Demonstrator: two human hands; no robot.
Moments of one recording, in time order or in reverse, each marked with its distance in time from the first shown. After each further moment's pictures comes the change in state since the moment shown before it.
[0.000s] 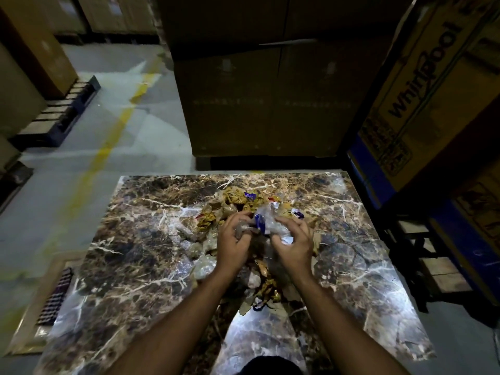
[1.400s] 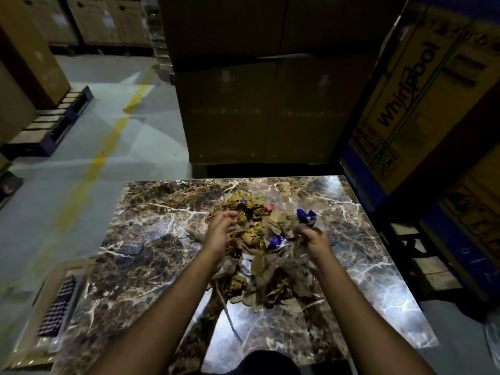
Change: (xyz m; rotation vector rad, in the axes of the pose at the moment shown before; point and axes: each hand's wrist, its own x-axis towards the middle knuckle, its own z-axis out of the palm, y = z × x) left_hand 0.016 0.013 -0.069 -0.340 -0.152 -0.433; right_hand 0.003 -0.020 -0.016 0.784 -0.005 0.703
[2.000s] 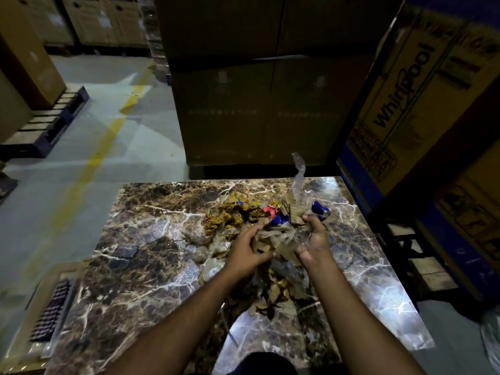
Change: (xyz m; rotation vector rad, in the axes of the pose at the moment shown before) left_hand -0.003 -0.046 0.040 0.478 -0.223 0.299; right_hand 0.001 -0.017 0.010 0.415 -0.096 0.034
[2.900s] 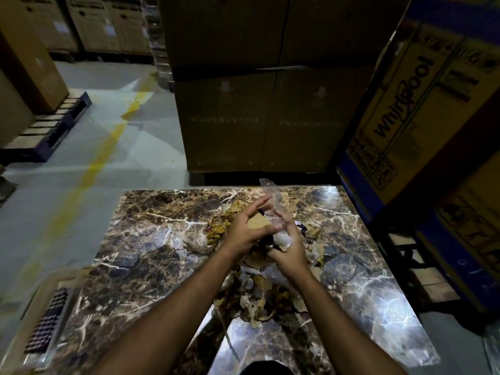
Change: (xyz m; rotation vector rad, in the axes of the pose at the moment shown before) left_hand 0.030 0.061 -0.037 -0.432 -0.056 0.063; right_hand -0.015 0.040 0.014 -1.042 -0.322 -0.506
